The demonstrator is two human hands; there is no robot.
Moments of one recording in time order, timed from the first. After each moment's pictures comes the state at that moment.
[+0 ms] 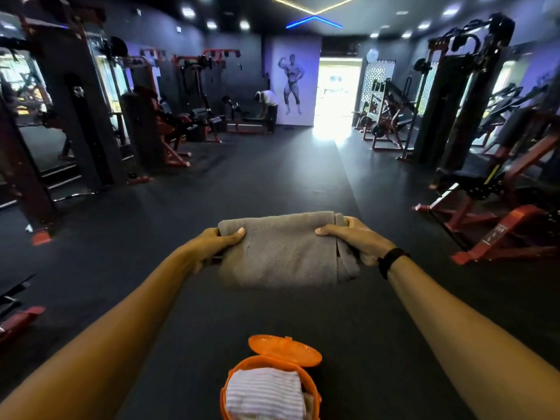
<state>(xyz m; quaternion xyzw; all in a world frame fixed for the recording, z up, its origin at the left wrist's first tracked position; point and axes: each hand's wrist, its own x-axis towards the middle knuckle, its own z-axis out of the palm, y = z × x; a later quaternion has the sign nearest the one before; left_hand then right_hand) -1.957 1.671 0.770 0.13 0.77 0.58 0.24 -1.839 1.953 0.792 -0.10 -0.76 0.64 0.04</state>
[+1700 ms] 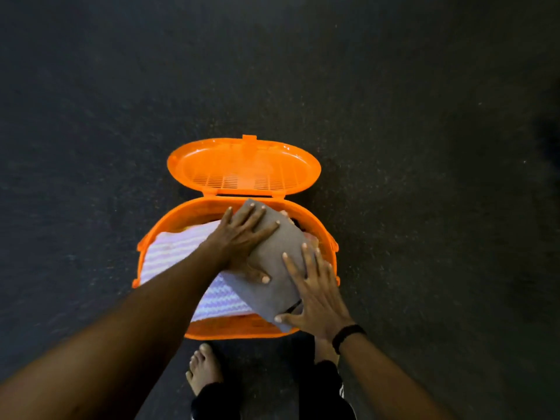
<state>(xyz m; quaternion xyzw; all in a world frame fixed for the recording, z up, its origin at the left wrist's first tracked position) -2.154 1.857 -0.072 0.60 0.74 -0.09 0.29 -1.930 1.957 -0.062 -0.18 -0.93 0.23 -0.21</state>
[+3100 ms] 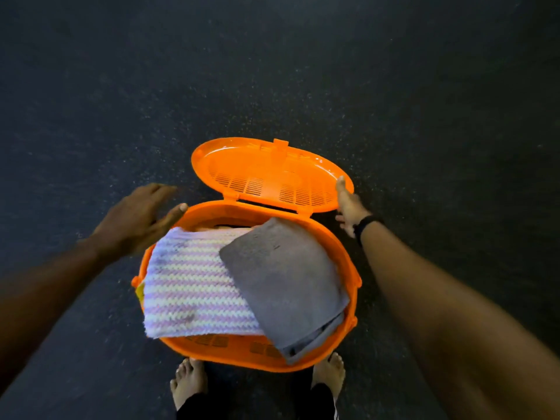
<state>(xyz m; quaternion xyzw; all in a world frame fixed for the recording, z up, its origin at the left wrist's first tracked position) -2.260 1.748 -0.057 0.33 0.92 0.10 0.20 -2.119 2.099 -0.098 -0.57 -0.58 0.56 -0.15</state>
